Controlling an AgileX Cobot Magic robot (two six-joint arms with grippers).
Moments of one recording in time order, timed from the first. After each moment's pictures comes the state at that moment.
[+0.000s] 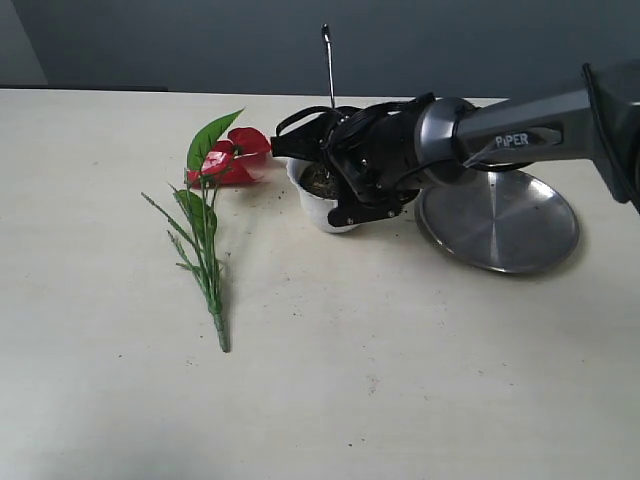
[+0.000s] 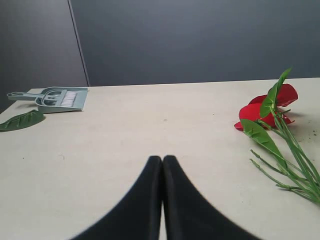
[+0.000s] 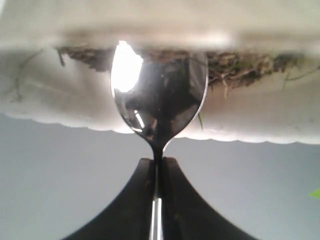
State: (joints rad) left arm 0.15 0.01 -0.01 0.10 0.24 -0.07; right arm 0.82 2.14 -1.36 -1.75 0.47 -1.14
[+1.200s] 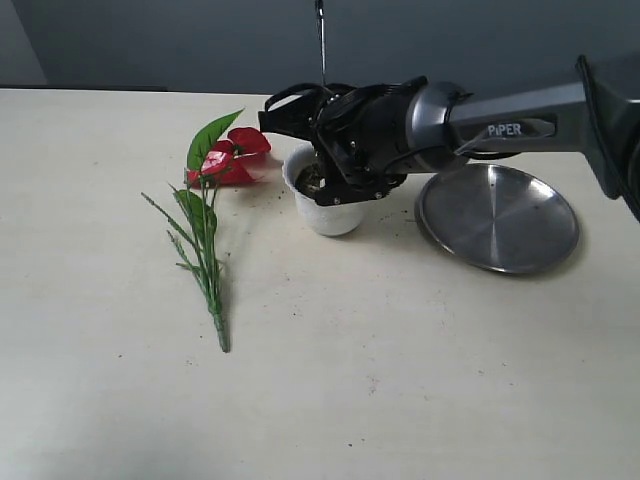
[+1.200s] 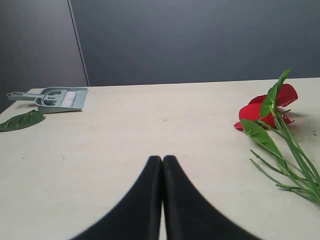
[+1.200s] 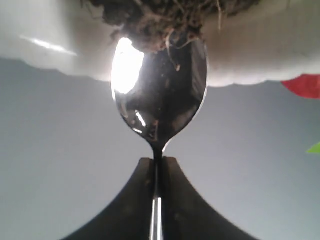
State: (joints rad) left arm 0.15 0.01 -0.01 0.10 0.24 -0.07; right arm 0.83 2.15 -1.43 -1.74 0.49 -1.15
